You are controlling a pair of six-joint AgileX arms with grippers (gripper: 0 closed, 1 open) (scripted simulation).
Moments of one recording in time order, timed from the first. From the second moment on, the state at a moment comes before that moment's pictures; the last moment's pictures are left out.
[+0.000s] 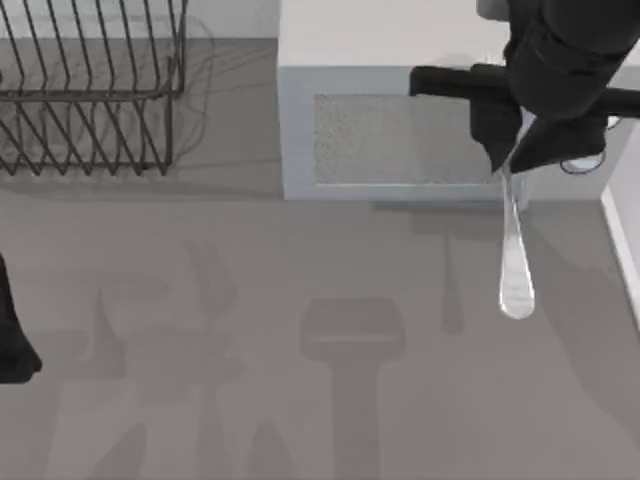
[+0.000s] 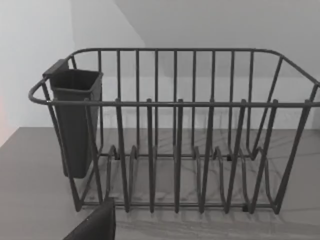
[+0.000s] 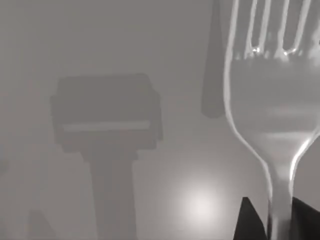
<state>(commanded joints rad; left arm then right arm) 0.00 0.00 0.00 0.00 0.00 0.00 0.54 1.84 1.87 -1.41 0.02 0.62</state>
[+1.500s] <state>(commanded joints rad) 0.00 0.00 0.00 0.00 0.00 0.00 0.69 1.96 1.38 -0.99 0.00 0.70</state>
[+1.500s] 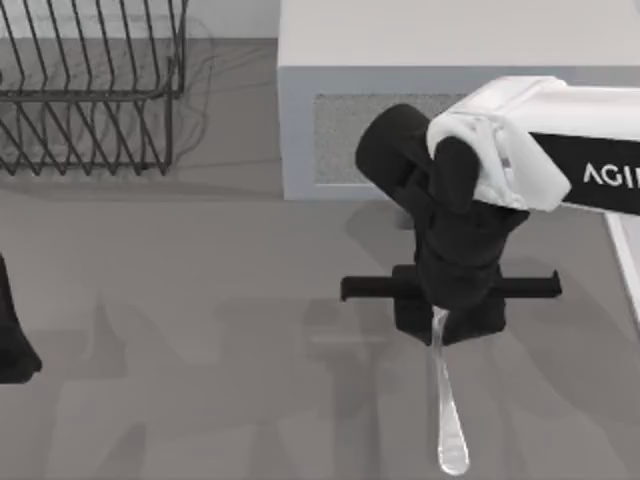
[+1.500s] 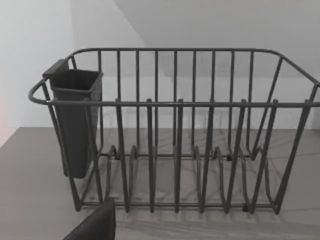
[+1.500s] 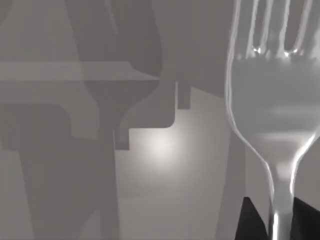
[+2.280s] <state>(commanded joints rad) 0.00 0.00 0.00 0.00 0.00 0.00 0.69 1.96 1.38 -0.99 0.00 0.70</state>
